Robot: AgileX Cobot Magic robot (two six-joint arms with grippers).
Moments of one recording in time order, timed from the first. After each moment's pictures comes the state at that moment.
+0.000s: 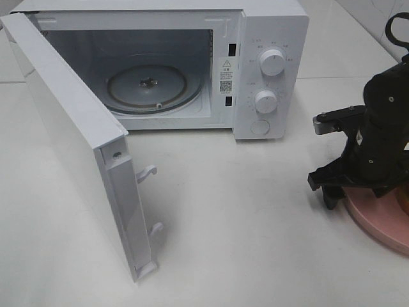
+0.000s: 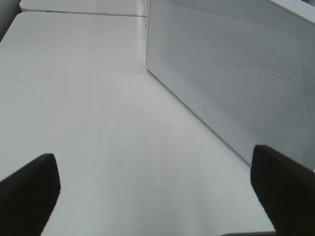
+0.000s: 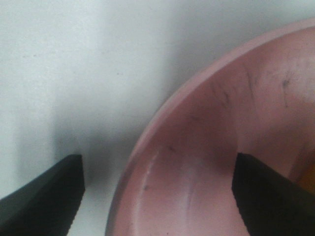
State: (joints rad) left arm 0.07 0.03 -0.52 -0.18 1.07 0.07; right arm 0.21 1.87 -0.89 -0.32 0.52 0.34
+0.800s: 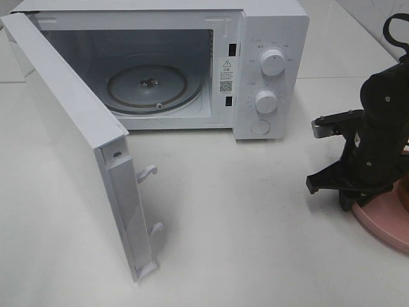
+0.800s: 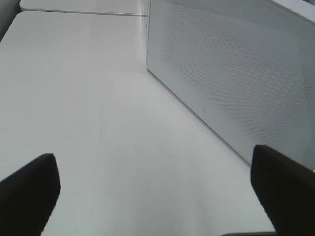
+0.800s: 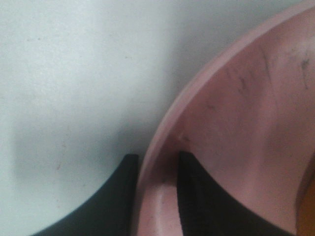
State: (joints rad) left arm 0.07 0.03 -0.52 -0.18 1.07 0.07; right arm 0.21 1.88 -0.89 -0.29 0.55 0.33
